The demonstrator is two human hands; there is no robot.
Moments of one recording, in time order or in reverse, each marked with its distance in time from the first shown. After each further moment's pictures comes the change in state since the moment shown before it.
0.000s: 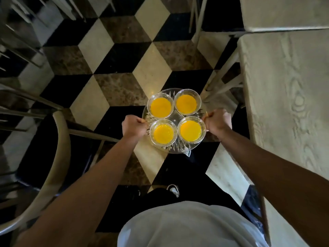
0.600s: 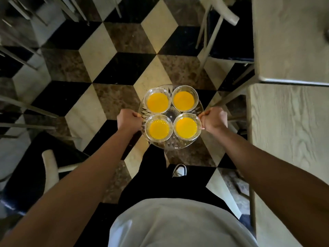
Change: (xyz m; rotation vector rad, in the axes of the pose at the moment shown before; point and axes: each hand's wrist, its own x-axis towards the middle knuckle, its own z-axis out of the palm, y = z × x) left_hand 0.151 0.129 -0.028 -0.046 -0.007 -0.058; right_hand 0.155 -0.140 -0.028 -0.024 -0.086 -0.015
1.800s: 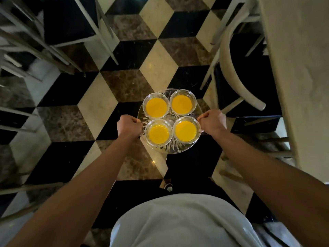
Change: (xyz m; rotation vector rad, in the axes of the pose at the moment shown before) left_hand 0.344 0.264 -0.076 0.024 -0.004 0.076; right_hand 0.319 -0.282 -0.008 0.064 0.052 0.073
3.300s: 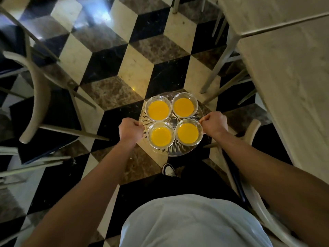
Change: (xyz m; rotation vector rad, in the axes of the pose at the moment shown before) left_hand 0.439 0.435 -0.006 0.028 -0.147 0.136; right_hand 0.426 -0.326 -0.100 0.097 0.112 0.149
